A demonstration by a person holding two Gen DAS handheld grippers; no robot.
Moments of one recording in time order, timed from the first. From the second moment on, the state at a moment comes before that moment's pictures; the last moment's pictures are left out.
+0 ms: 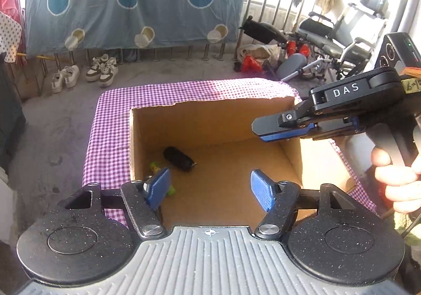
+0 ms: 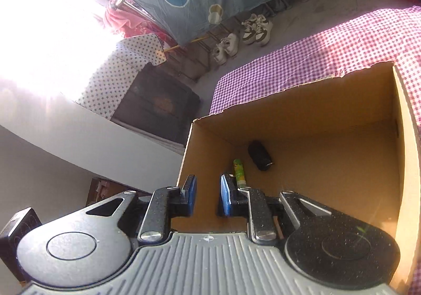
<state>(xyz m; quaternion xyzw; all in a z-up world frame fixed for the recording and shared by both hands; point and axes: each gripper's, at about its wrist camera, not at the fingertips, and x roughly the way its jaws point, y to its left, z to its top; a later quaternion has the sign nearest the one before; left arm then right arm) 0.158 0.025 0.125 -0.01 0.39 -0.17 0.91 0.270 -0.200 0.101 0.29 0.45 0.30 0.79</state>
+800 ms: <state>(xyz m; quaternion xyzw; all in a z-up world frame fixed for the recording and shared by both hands) 0.038 -0.004 0.012 0.08 0.45 -0.15 0.88 0.048 -0.177 -0.025 0.32 0.47 0.26 0.78</state>
